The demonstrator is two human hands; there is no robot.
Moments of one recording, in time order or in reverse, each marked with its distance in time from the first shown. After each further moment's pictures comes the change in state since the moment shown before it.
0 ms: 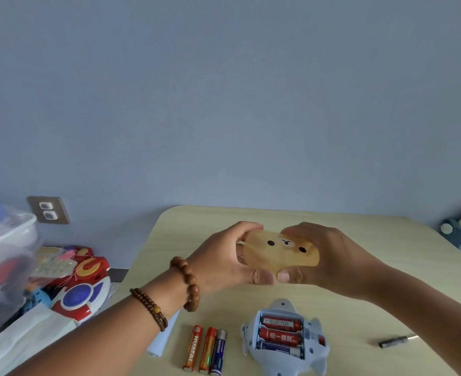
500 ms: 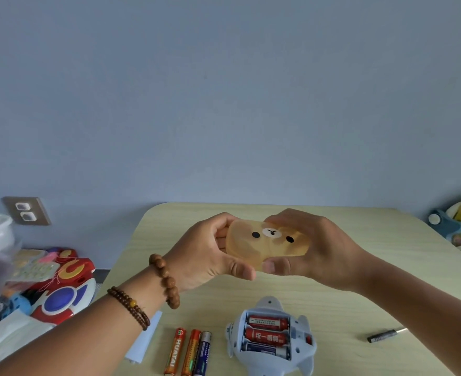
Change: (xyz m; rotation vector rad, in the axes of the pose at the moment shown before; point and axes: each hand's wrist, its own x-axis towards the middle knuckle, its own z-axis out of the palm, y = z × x) left_hand 0.003 0.005 -0.003 -0.330 0.035 0.003; right_hand 0.005 0.008 0.002 0.240 0.081 -0.128
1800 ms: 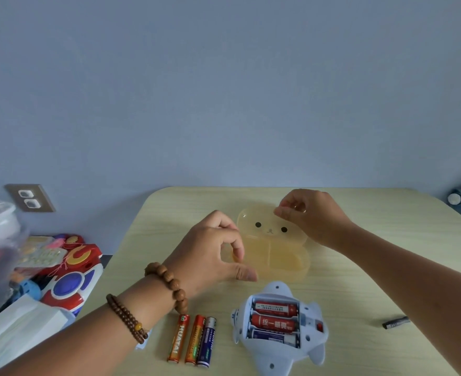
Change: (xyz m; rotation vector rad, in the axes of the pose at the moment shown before) left_hand -0.007 -0.033 0.004 0.667 0.086 0.094; right_hand 0.048 0.071 0.025 -0.068 0.195 0.373
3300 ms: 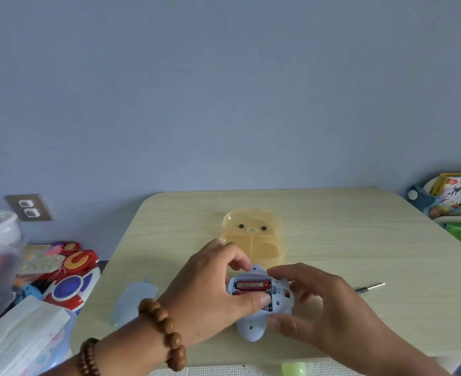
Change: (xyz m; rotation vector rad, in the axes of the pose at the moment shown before) left_hand -0.072 0.082 0.003 0.042 0.025 -0.060; right_hand -0.190 -0.028 -0.021 0.121 -0.142 -0.174
